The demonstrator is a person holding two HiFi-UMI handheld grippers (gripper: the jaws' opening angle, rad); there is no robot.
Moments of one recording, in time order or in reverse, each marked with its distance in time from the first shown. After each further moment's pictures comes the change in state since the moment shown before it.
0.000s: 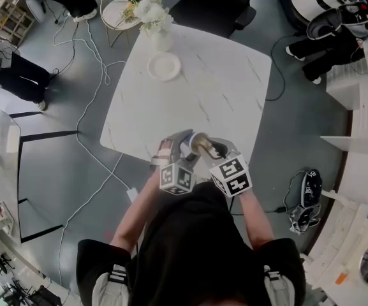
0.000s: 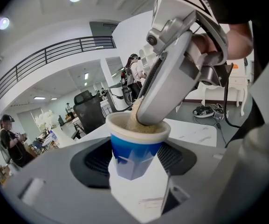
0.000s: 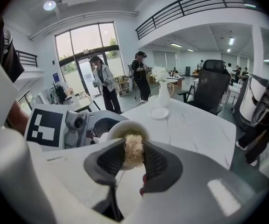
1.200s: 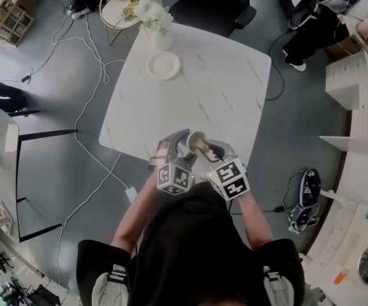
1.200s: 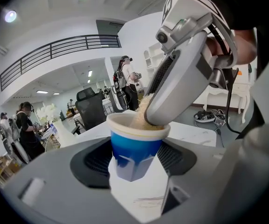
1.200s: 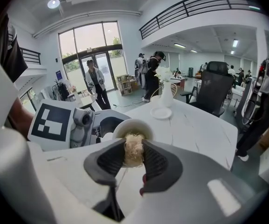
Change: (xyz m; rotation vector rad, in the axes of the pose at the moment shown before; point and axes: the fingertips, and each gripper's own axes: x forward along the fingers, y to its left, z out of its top) left arm -0.001 0.000 -0.012 -0.069 -0.005 0.005; right arm 0.001 0.012 -0.002 -0.037 -0.001 0.013
